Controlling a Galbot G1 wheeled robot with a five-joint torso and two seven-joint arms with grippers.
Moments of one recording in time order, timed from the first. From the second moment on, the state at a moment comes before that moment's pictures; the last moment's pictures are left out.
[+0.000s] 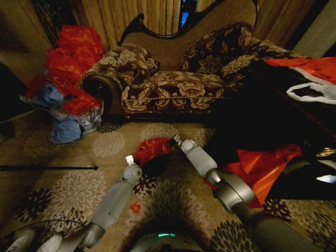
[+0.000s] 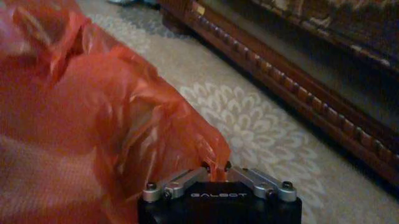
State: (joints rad) left arm 0.81 -1.24 -0.12 -1.39 -0.91 0.37 -0.71; right arm -0.14 1.57 -0.09 0.44 -0.12 -0.06 -0.40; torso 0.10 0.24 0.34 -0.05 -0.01
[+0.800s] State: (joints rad) left arm 0.95 -1.26 -0.11 -1.49 -0.71 0.31 -0.69; right arm -0.34 1.48 -0.12 0.61 -0.09 -0.02 -0.44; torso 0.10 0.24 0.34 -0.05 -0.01
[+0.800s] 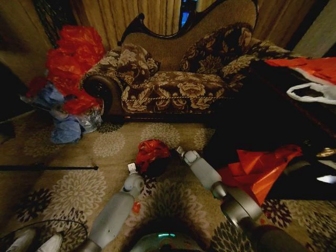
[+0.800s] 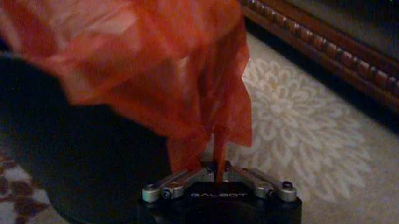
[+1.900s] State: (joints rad) left arm 0.90 -1.31 -0.12 -1.12 -0.20 0.15 -0.54; right arm -0.44 1.55 -0.02 0.52 -0.15 0.09 -0.29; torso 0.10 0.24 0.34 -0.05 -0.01
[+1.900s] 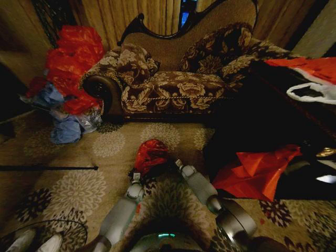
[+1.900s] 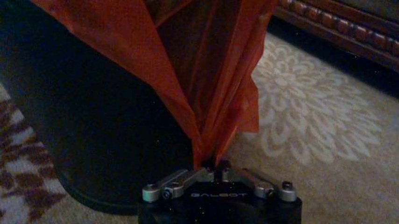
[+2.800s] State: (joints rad) left arm 0.88 -1.35 -0.13 -0.95 -0.08 0.14 -0.53; right arm -0.47 1.59 0.09 0.43 -0.28 0.09 -0.20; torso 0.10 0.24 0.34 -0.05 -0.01
